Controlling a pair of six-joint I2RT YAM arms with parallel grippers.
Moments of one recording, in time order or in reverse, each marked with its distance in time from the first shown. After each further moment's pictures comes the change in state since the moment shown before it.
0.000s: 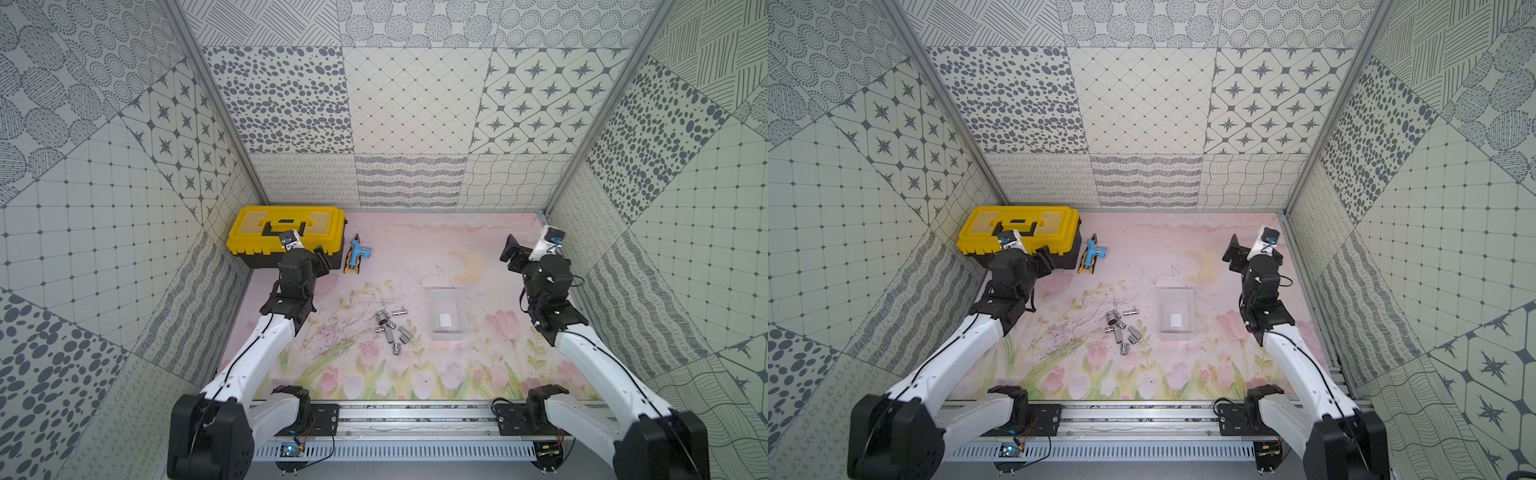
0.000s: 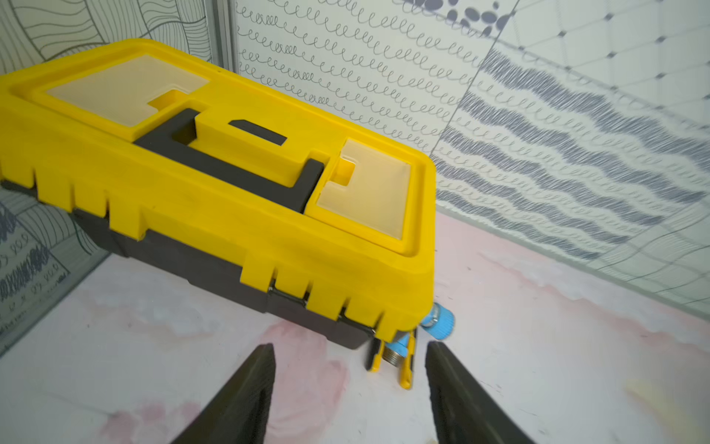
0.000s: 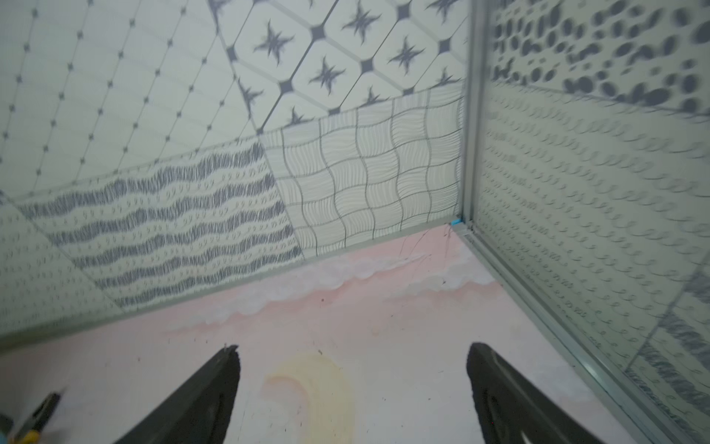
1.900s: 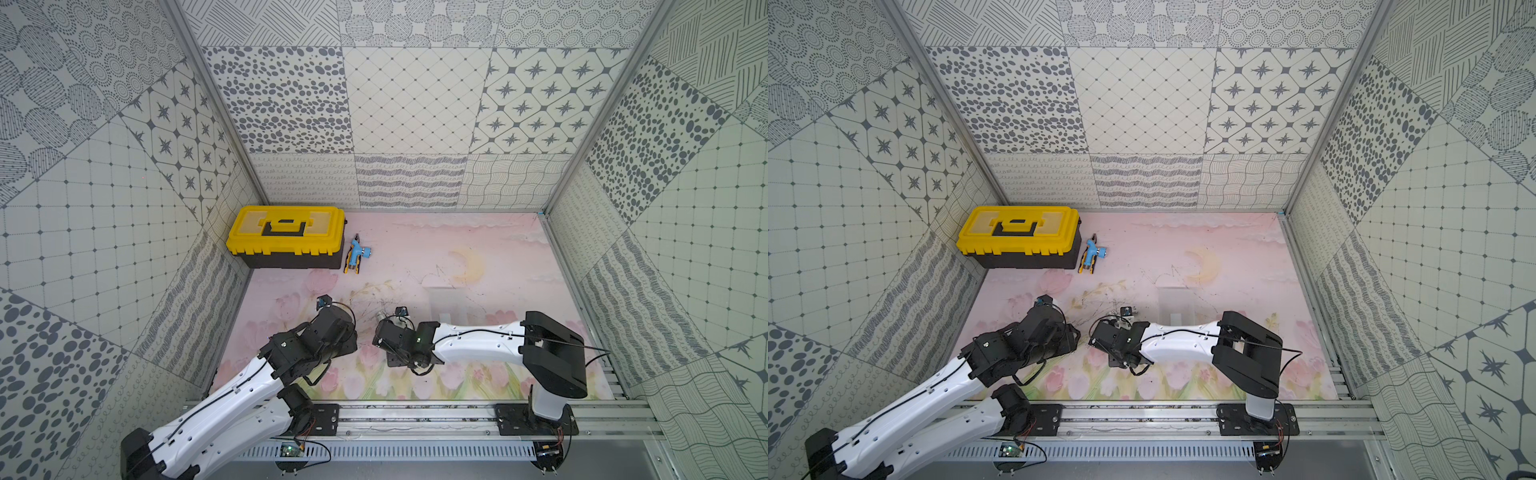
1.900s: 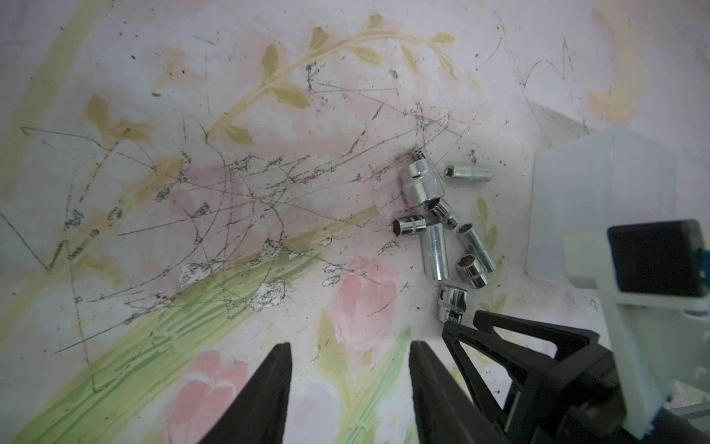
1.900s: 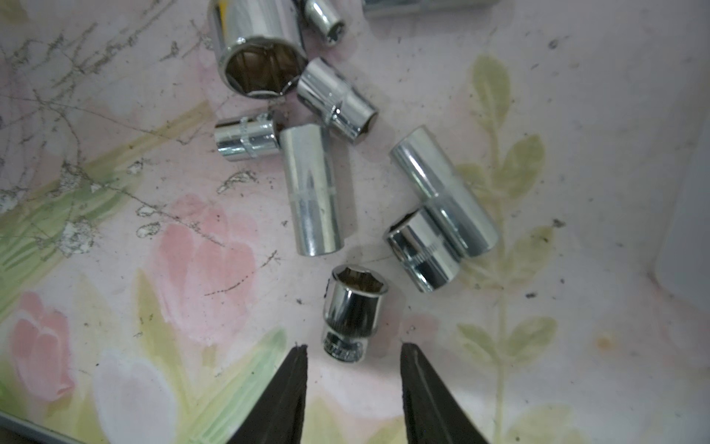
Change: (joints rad) left arm -0.561 -0.244 -0.084 -0.787 0.083 -0.457; right arm 1.181 0.896 0.501 -0.719 -0.036 0.733
